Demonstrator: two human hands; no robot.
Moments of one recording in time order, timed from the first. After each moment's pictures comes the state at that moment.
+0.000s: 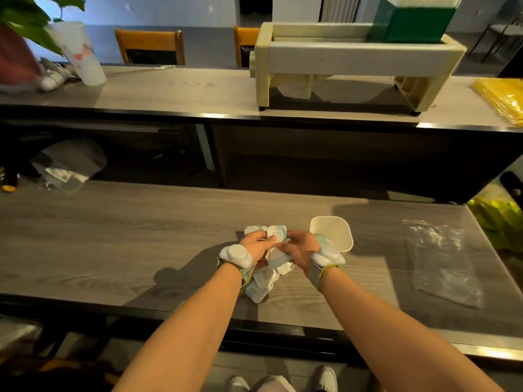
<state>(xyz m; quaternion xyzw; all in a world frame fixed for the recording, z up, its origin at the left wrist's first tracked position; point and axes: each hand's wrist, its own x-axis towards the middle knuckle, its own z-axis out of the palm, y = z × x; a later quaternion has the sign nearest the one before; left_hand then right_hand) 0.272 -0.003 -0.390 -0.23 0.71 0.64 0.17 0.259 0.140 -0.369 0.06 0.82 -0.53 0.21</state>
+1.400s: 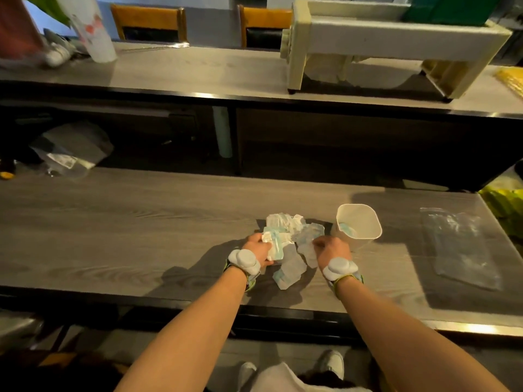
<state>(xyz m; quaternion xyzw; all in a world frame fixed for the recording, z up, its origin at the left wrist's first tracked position) 0.294 -0.060 -0.421 -0.29 0.66 0.67 0.20 0.284 0.132 -0.393 0.03 0.97 -0.21 0.12</state>
